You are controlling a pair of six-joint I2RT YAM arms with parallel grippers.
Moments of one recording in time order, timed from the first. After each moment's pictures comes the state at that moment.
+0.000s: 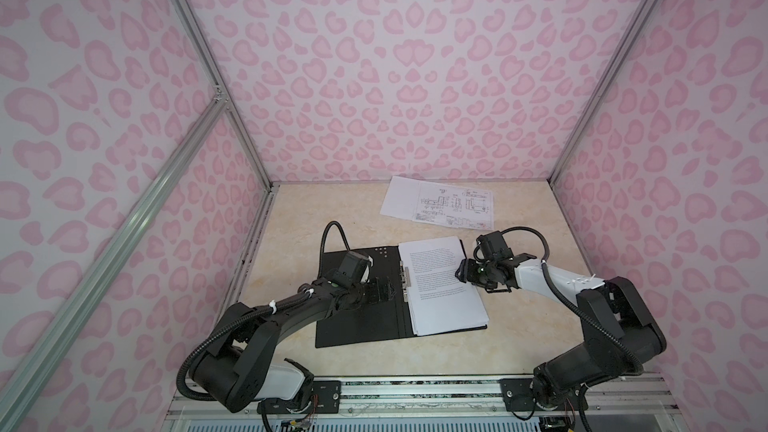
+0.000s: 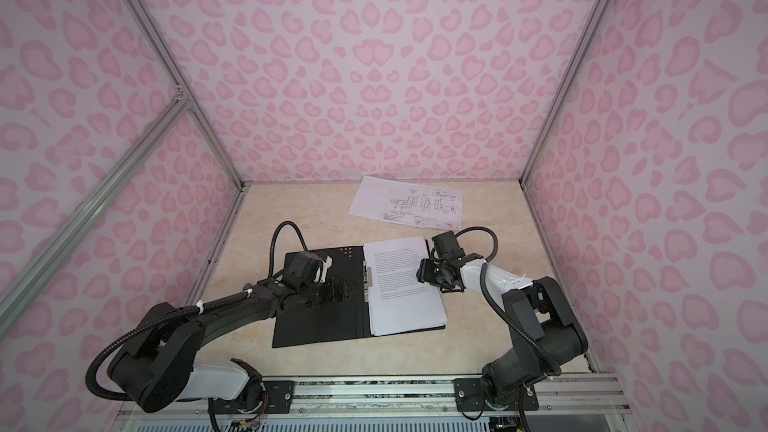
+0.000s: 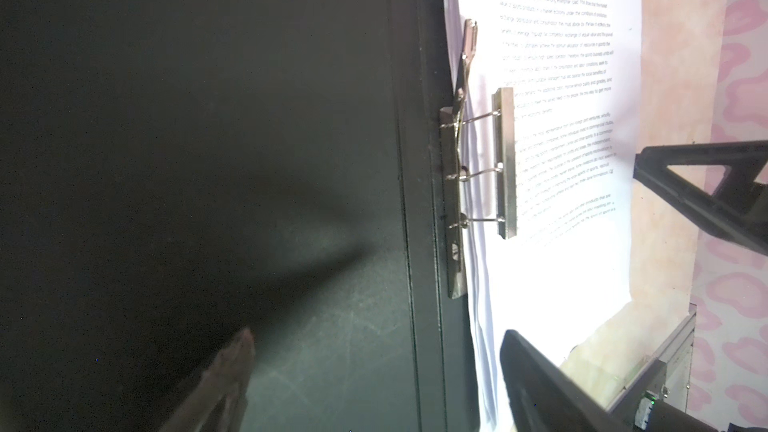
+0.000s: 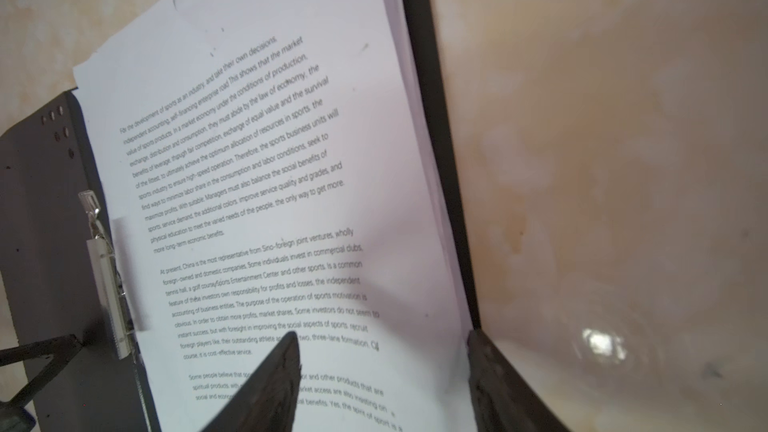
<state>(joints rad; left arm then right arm) -0.54 1.40 0.60 -0.18 0.27 -0.68 0.36 1.57 0.81 -0.33 -0.18 0.56</state>
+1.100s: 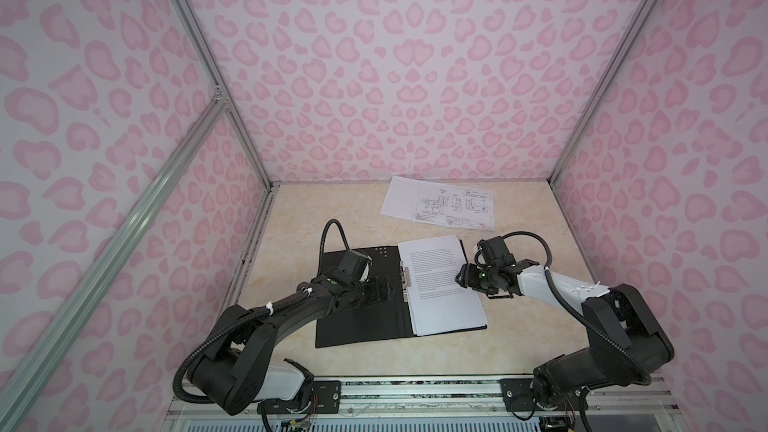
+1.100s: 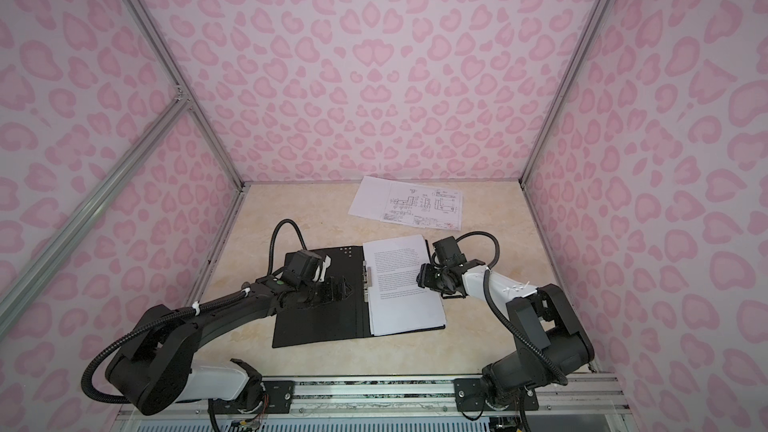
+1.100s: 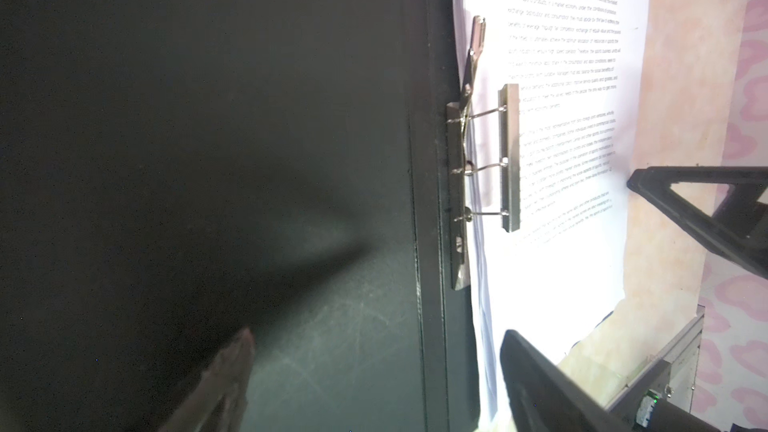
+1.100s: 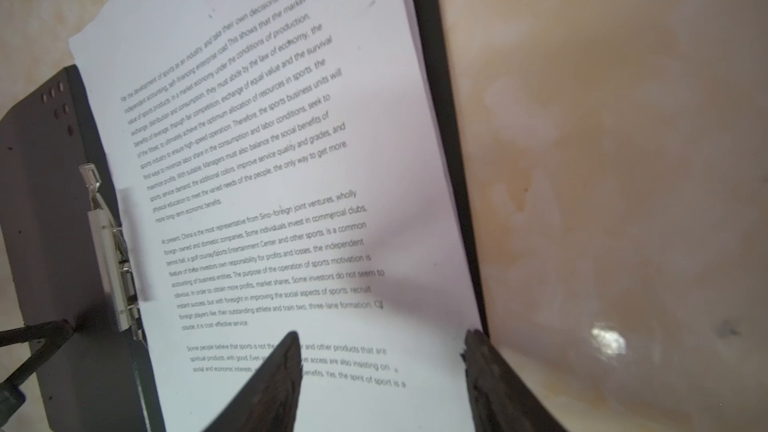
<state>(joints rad) -0.53 1.39 0.63 -0.25 0.26 -0.67 0.38 1.49 0.72 -0.31 -0.19 0.60</state>
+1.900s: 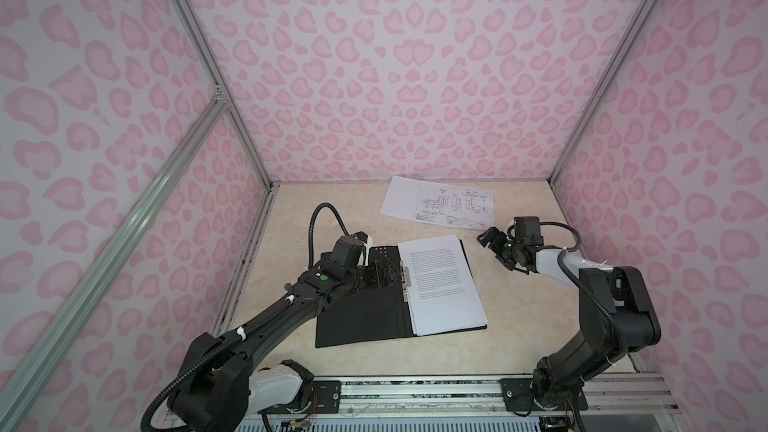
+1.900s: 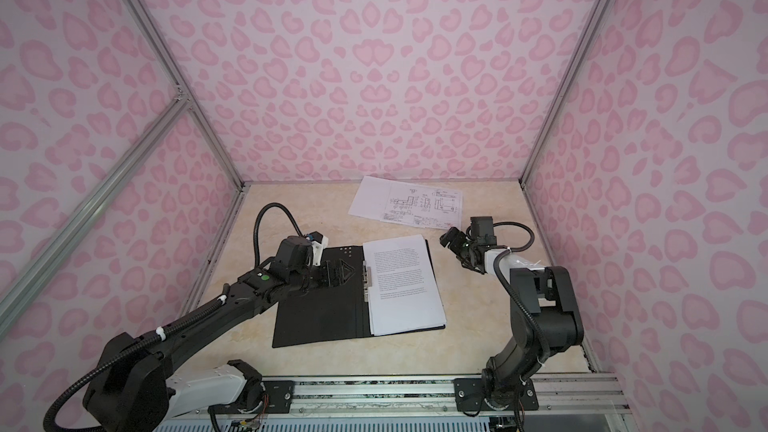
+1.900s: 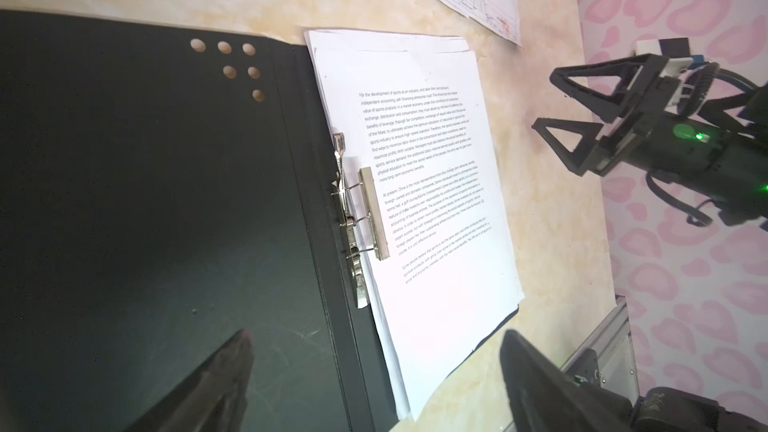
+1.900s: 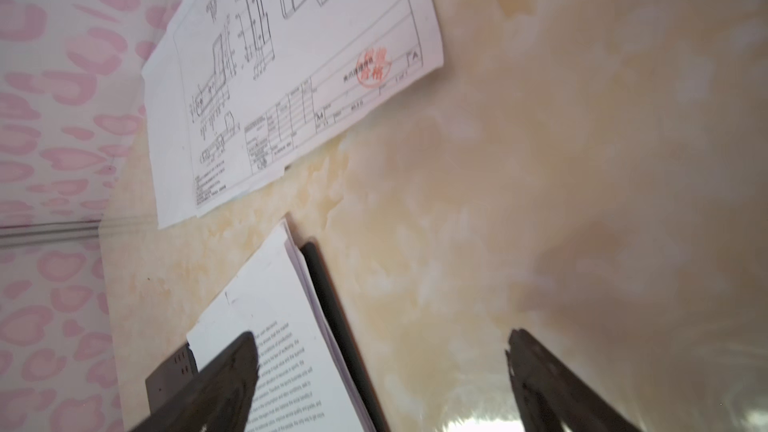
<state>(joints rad) -0.53 1.22 0.75 -0.32 0.26 -0.63 0.03 1.69 0.88 -0.02 -0.28 0.80</state>
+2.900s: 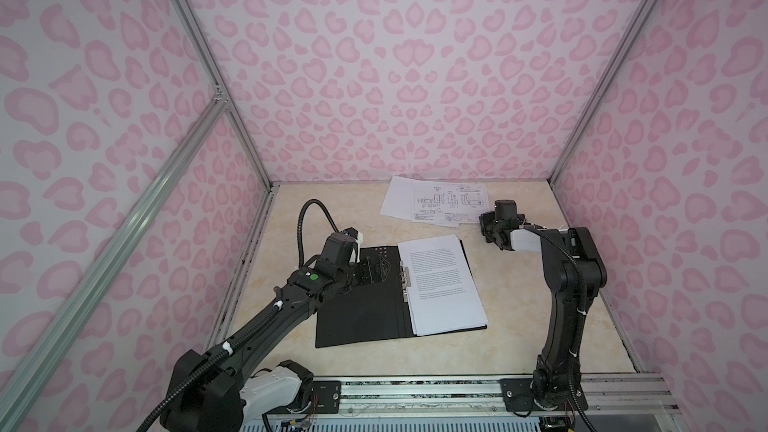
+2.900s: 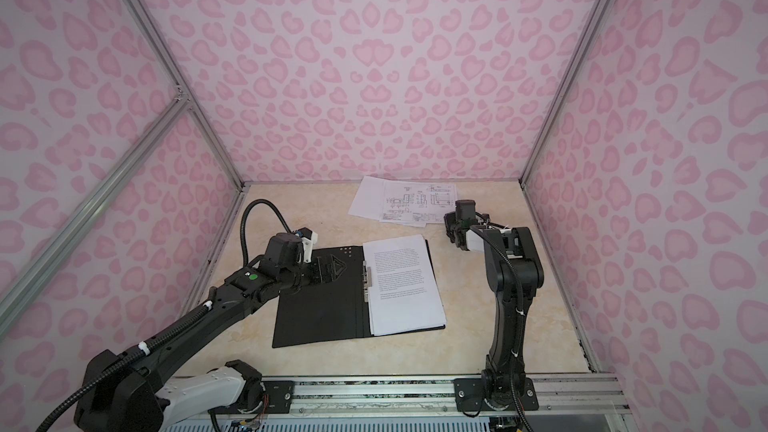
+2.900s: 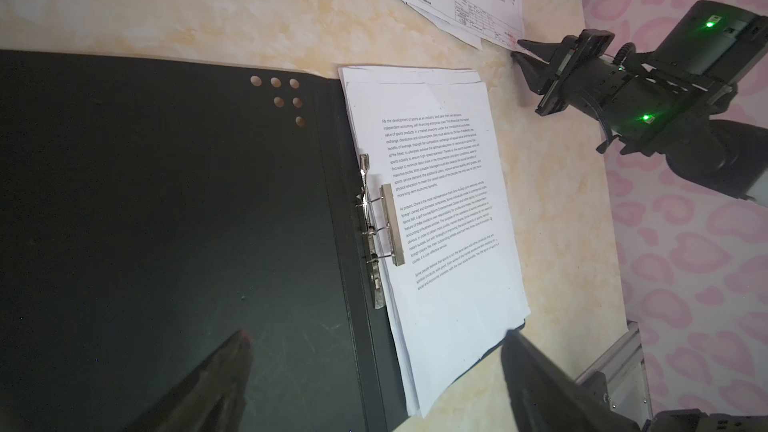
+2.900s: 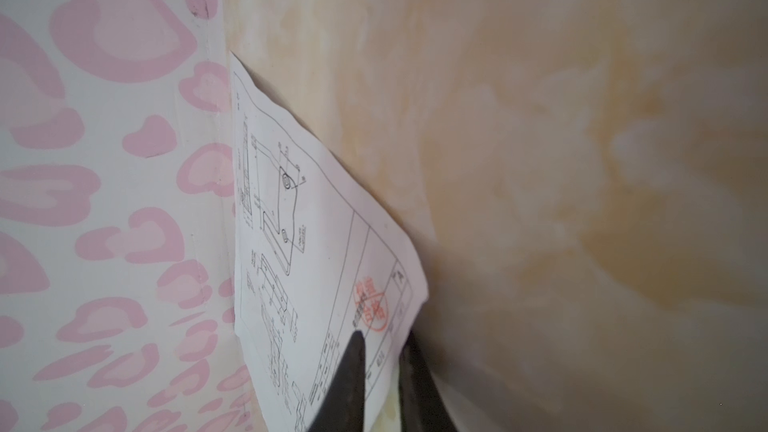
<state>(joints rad) -0.48 1.16 0.79 -0.41 0.23 -0.62 0.08 2.12 1.17 0.24 -0.01 1.43</state>
